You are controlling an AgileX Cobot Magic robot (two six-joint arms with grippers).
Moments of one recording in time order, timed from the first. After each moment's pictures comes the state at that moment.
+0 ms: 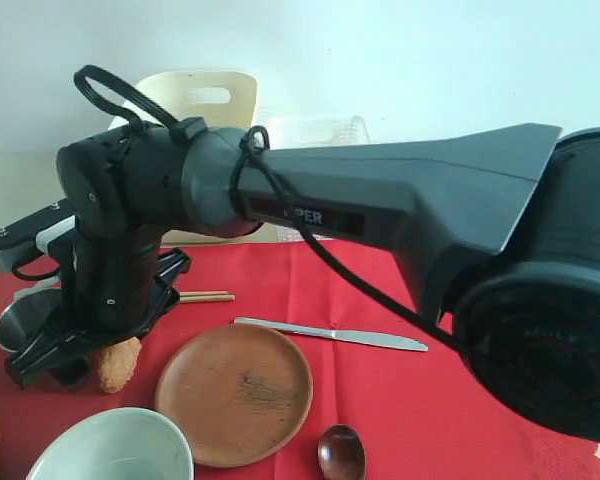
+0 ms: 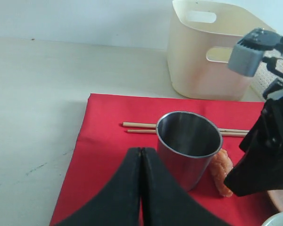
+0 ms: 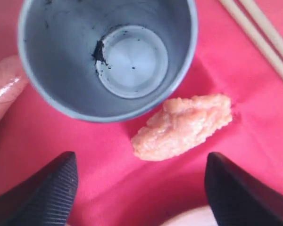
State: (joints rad) left arm -0.06 0.01 0.00 -0.01 0.37 -0.09; right arm 0.98 2.35 -1.95 0.14 0.95 0.00
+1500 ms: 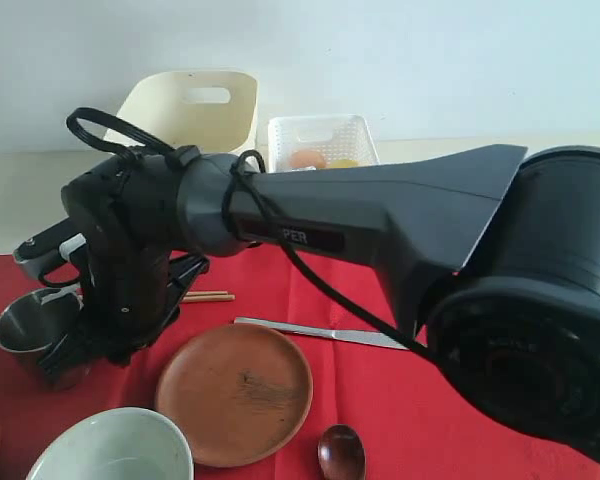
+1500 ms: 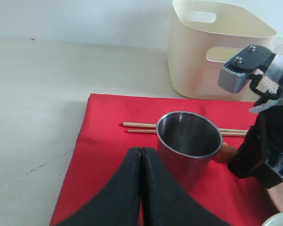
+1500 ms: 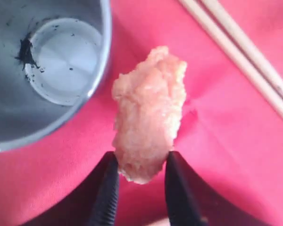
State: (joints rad) left arm -0.06 0.01 0.00 -0.01 0.37 -0.09; right arm 0.98 2.39 -1.95 -0.01 0.92 0.14
